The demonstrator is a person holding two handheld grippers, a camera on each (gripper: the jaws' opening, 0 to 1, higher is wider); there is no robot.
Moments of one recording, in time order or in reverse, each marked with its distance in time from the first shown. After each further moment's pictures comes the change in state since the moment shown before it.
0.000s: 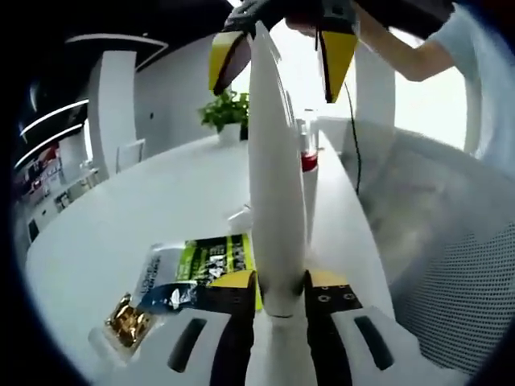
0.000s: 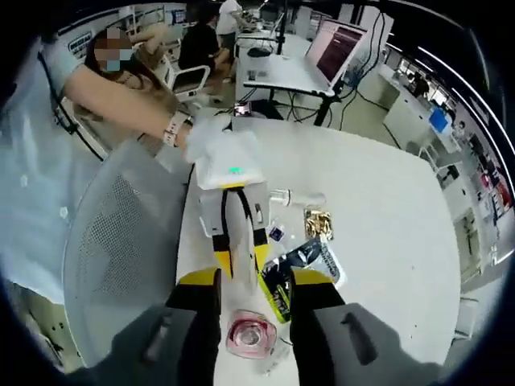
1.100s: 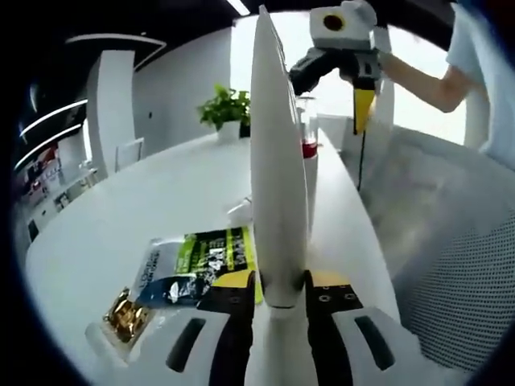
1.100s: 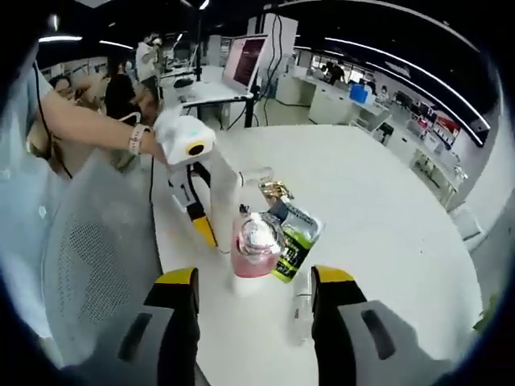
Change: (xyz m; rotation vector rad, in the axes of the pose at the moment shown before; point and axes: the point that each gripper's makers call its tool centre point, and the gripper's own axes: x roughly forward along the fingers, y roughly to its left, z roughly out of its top) left arm 0.000 0.001 -0.008 0.006 0.003 0.002; right arm -0.032 0.011 -0.084 0.340 -0.185 -0.319
